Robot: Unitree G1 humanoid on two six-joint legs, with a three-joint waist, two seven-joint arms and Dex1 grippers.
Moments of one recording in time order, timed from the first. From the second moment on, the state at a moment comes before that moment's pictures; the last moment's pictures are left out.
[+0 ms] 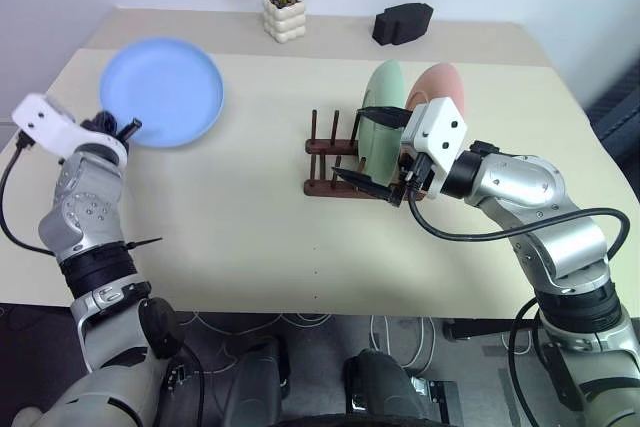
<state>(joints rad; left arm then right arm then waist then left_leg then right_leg) -0.72 0.36 0.63 0.22 -0.54 0.50 0.07 -0.55 -0.63 0.12 -0.45 0.34 0.47 0.70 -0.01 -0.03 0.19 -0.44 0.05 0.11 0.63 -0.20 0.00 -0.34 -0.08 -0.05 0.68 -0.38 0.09</state>
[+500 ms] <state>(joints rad) -0.85 0.29 0.53 0.08 -0.62 0.46 0.05 -0.75 -0.56 0.32 -0.30 -0.01 0.34 0.68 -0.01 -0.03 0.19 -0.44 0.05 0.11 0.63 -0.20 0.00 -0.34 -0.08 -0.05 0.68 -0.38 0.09</state>
